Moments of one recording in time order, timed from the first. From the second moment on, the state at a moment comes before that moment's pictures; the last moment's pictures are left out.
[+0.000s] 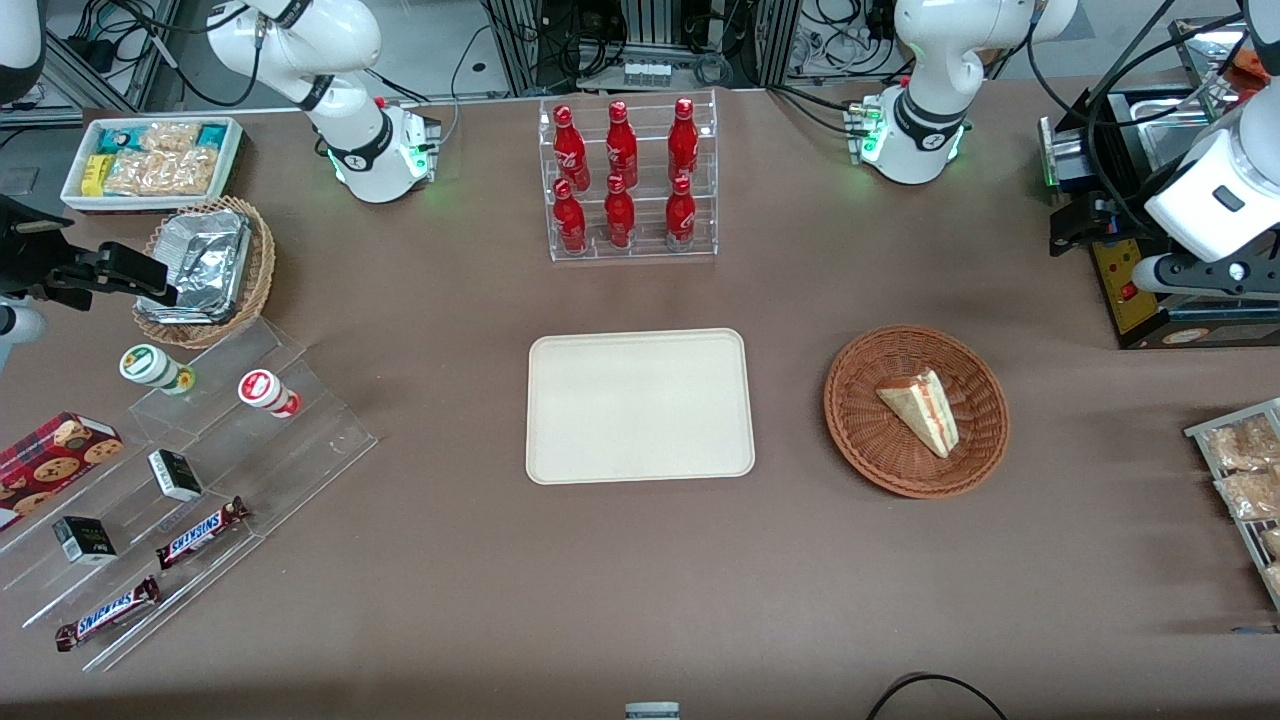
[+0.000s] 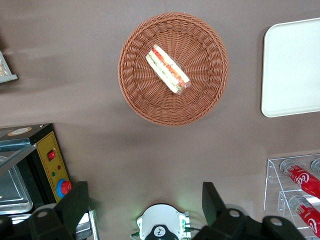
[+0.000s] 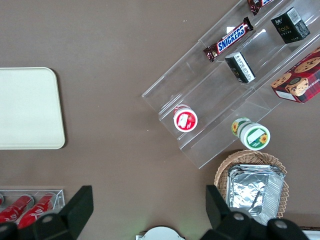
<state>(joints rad) -0.01 0.00 -0.06 -1.55 0.00 1.36 0.03</state>
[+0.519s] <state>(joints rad) -0.01 0.04 -0.07 -1.58 0.00 1.40 0.03</state>
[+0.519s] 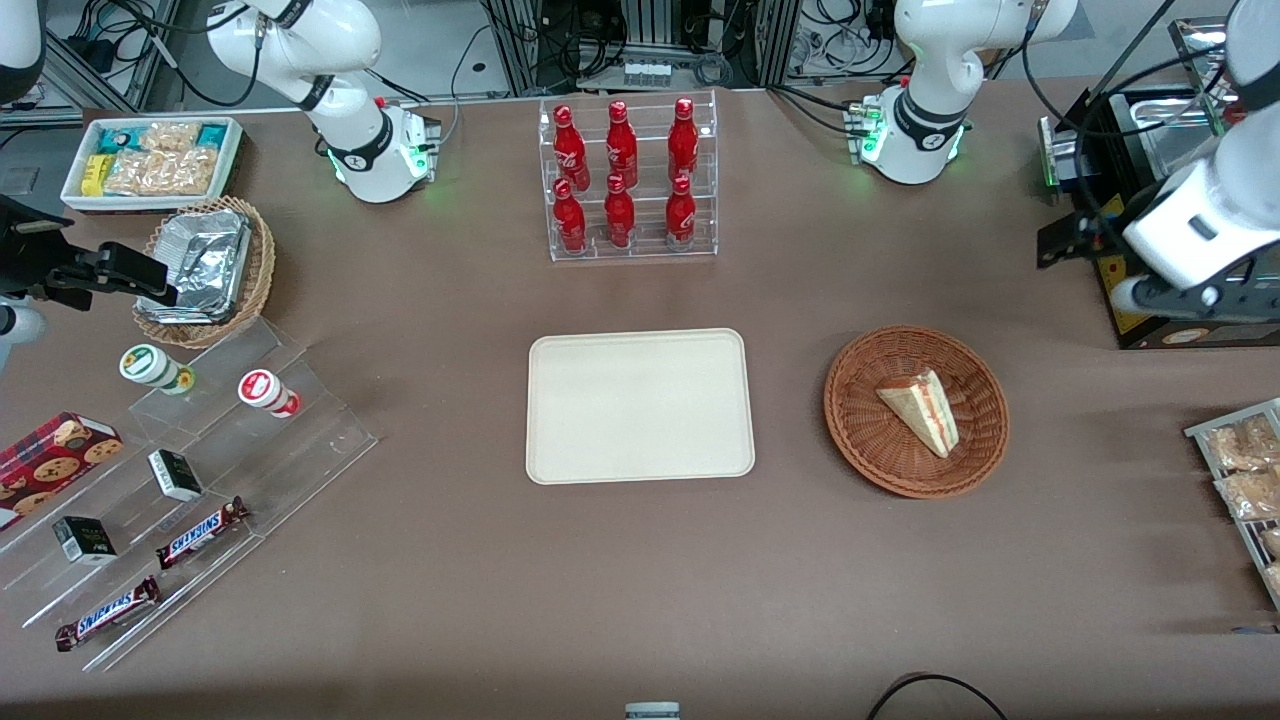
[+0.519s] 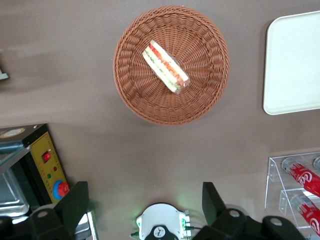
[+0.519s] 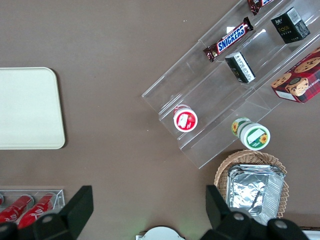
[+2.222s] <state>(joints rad) -0.08 0.06 -0.09 -2.21 0.00 2.27 -0.59</state>
